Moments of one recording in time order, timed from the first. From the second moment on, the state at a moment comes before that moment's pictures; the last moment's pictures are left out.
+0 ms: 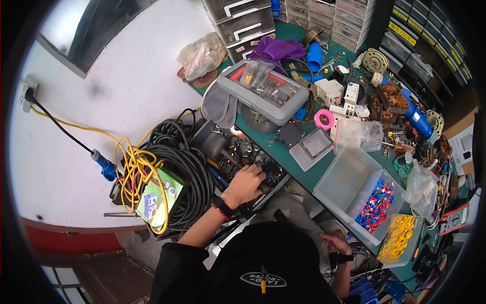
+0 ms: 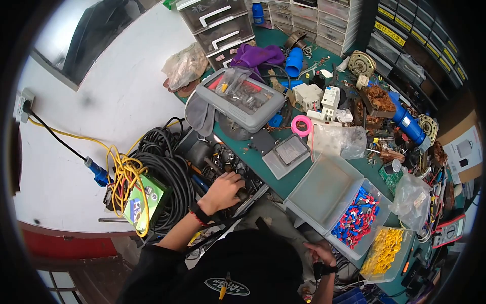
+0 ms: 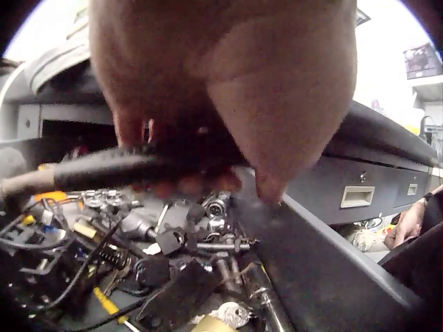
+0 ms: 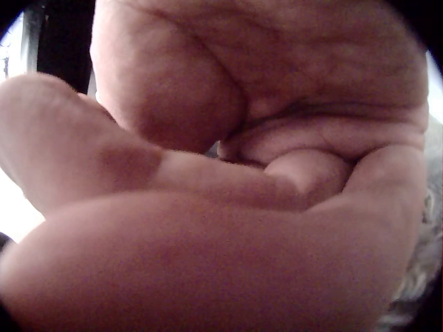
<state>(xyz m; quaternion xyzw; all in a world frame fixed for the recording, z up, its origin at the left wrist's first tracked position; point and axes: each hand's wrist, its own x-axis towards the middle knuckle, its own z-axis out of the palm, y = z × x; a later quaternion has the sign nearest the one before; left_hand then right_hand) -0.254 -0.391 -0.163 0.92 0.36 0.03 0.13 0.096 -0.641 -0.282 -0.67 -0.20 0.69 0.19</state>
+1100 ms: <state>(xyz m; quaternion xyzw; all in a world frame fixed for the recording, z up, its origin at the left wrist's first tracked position) -0.224 -0.367 -0.197 0.87 0.45 0.09 0.19 0.086 -0.659 -0.279 -0.70 -0.19 0.65 0.22</state>
